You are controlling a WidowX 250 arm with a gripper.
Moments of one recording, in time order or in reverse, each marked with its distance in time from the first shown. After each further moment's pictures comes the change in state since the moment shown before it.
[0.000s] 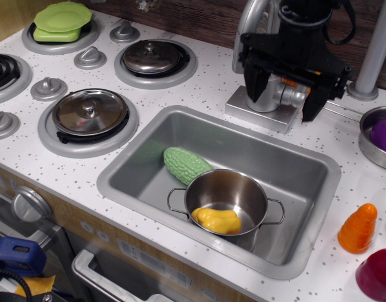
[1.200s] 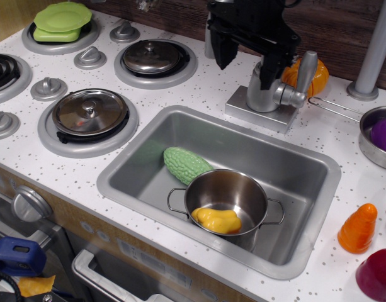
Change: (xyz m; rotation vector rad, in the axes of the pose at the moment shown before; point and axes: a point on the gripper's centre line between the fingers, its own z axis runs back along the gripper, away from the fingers) arm 0.018 0.057 -0.002 -0.039 -0.012 -0.137
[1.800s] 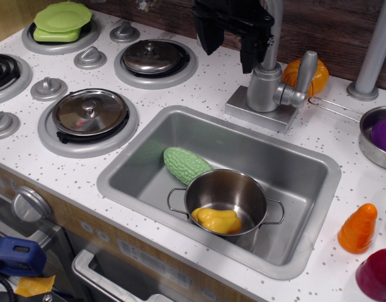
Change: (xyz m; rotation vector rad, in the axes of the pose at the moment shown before) arm 0.008 0.028 0.001 -0.061 -0.034 -0.045
